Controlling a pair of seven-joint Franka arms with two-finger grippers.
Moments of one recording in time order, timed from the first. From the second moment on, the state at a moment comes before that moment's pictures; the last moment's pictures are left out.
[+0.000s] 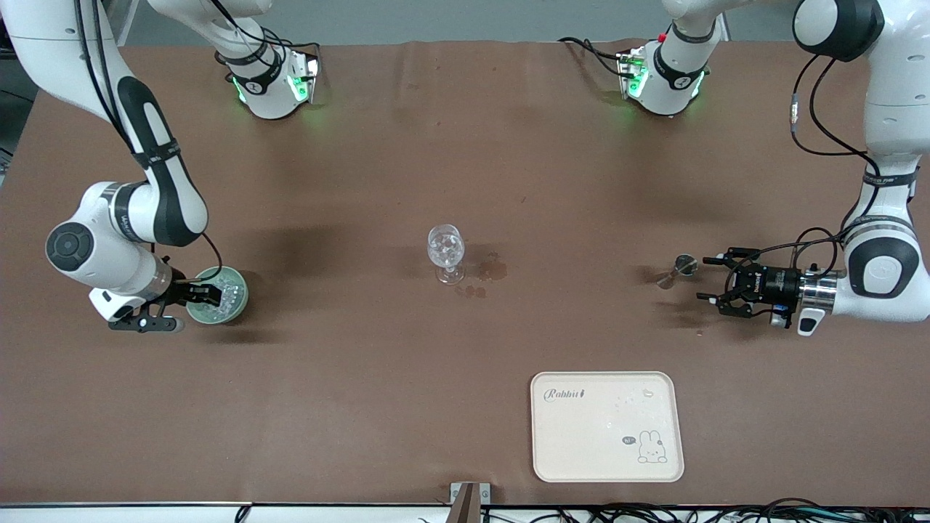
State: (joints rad) left arm 0.30 0.77 -0.02 -1.61 -0.78 1.55 -0.67; right arm 0.02 0.42 -0.10 -2.01 0.01 2.39 -0.06
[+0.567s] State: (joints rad) left arm 0.30 0.84 -0.03 -1.61 -0.78 1.55 -0.56; right arm 0.04 0.43 -0.10 -2.04 0.01 2.42 -0.02
